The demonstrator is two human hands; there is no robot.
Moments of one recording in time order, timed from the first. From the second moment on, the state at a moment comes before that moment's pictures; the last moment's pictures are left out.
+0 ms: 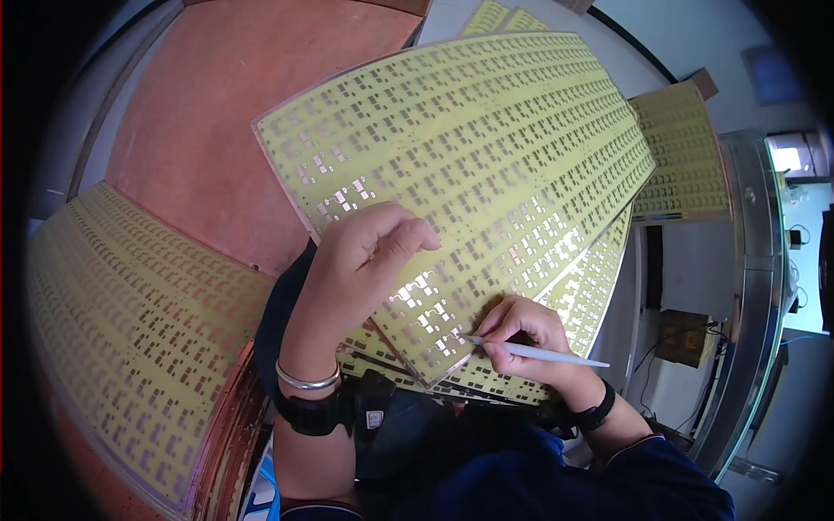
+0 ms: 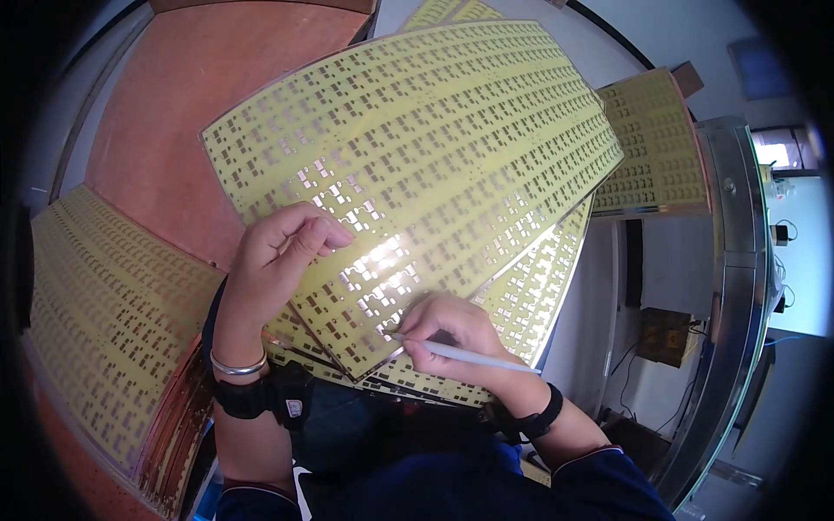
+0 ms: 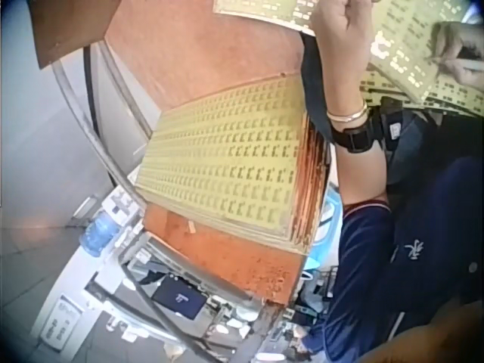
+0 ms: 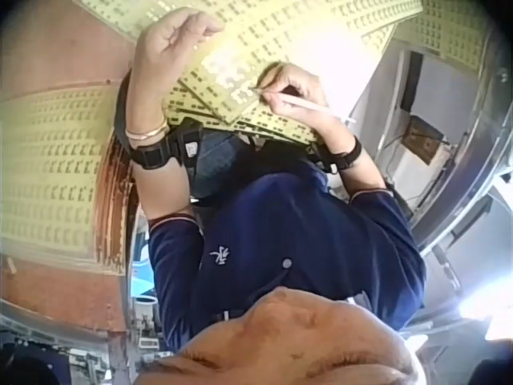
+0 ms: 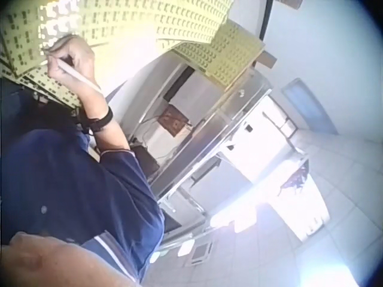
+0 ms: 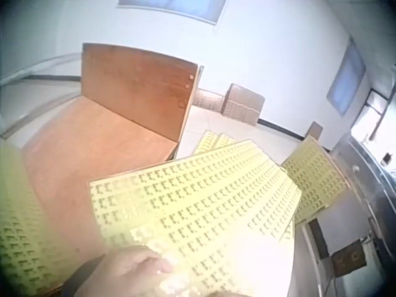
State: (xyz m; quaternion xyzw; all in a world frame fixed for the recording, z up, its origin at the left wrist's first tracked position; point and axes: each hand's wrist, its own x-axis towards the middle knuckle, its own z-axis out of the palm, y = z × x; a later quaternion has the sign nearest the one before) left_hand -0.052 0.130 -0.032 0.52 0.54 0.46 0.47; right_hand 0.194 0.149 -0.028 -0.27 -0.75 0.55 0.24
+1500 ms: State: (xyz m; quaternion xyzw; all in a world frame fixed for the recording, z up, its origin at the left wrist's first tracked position) left_hand -0.046 0.131 -0.034 0.47 0.53 0.52 0.46; right_hand 0.195 0.151 -0.027 -0.26 -0.76 0.55 0.23
